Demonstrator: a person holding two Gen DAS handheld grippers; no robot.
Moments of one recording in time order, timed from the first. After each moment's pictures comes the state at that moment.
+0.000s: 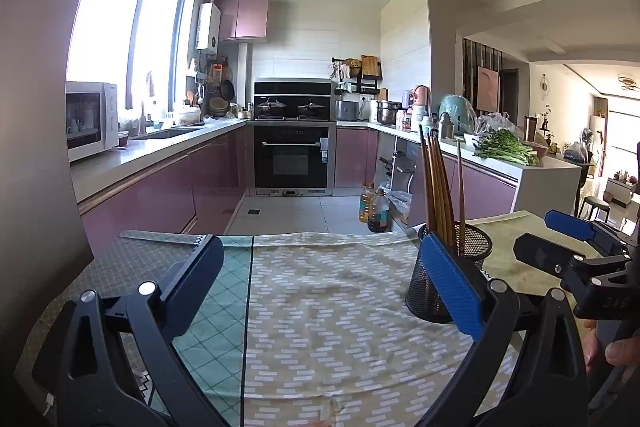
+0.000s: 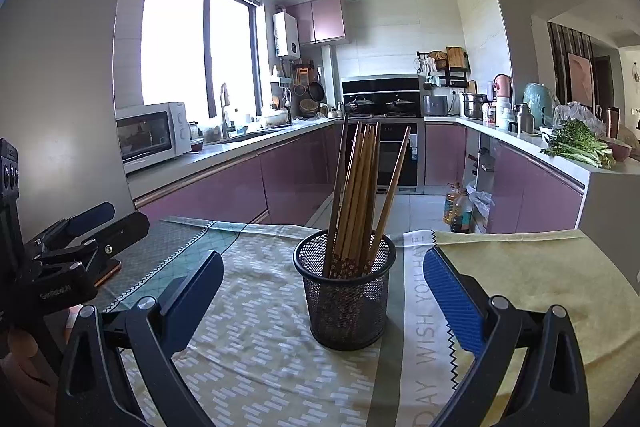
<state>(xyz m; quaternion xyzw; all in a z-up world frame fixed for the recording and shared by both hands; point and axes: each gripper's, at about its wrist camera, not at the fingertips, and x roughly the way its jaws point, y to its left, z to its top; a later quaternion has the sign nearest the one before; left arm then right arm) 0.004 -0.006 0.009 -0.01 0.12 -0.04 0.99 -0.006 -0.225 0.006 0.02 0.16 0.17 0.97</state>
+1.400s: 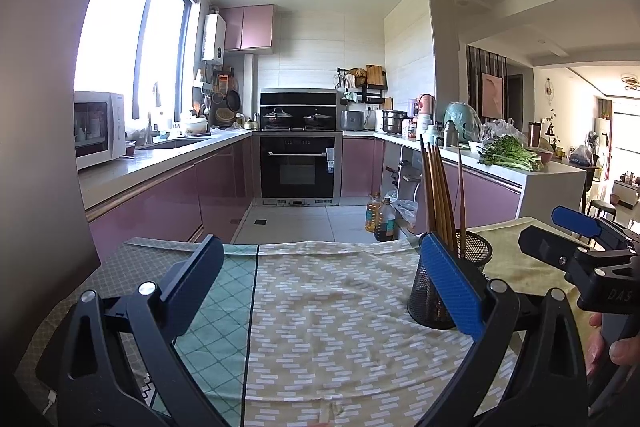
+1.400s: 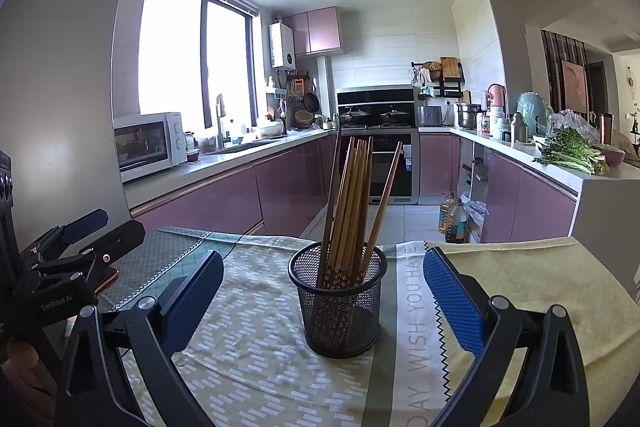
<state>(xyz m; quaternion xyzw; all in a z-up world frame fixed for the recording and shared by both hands) -0.002 -0.012 0.013 0.00 0.10 -0.02 0.99 -0.011 -0.229 0.014 0.02 0.14 0.16 0.98</state>
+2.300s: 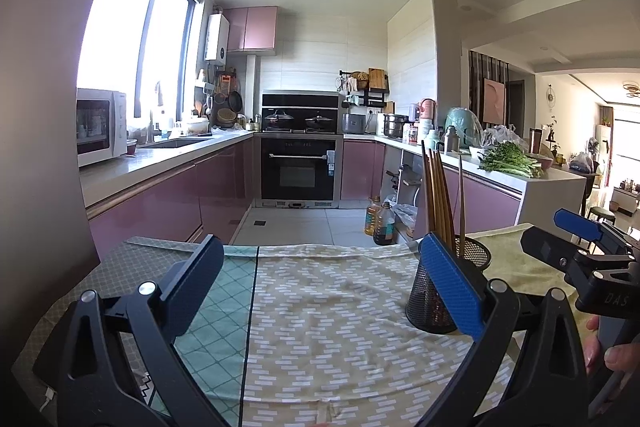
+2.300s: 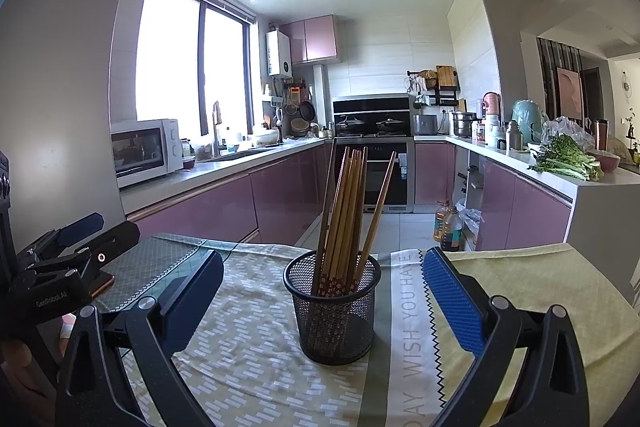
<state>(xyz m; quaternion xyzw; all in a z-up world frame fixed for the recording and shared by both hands) -0.003 -0.008 0.016 -0.01 0.10 -0.02 1.00 -0.010 -0.229 0.014 0.02 0.13 0.15 0.98</state>
